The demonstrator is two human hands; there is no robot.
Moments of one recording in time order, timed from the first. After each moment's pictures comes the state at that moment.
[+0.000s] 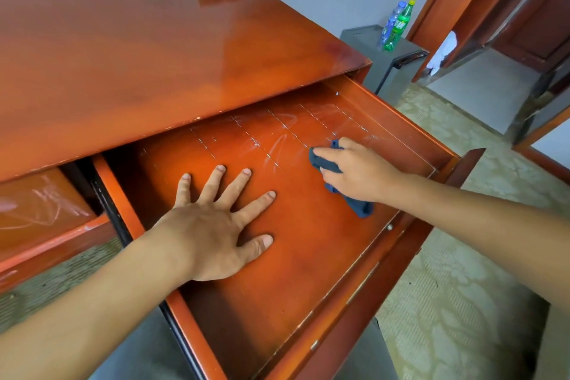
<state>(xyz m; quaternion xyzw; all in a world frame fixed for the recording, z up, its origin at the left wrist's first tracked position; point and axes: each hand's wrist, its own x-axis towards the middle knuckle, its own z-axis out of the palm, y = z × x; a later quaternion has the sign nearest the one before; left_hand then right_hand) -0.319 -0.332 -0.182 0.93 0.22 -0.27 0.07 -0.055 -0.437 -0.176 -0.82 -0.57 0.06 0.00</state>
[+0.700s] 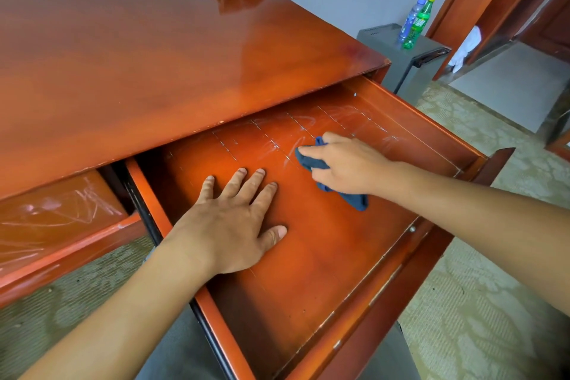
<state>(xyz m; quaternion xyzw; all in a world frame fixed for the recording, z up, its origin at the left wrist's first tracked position) -0.324 -0.332 -0.177 0.94 0.24 -0.21 0.07 -0.085 -0.397 -0.166 -0.79 -0.61 0.06 -0.05</state>
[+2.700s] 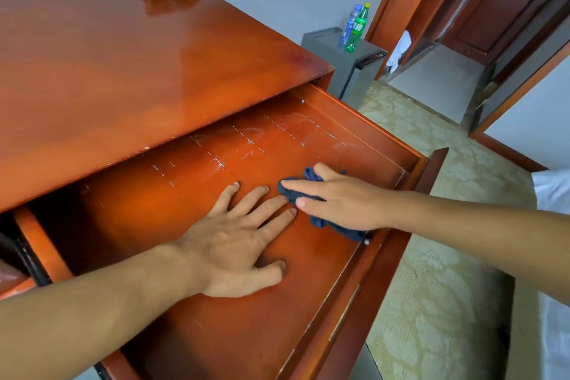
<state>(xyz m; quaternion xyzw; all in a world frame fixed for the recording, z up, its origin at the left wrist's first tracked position) -0.255 -0.332 -0.204 0.99 0.01 -0.13 0.05 -0.049 -0.466 -0.165 -0.78 -0.60 0.17 -0.05</state>
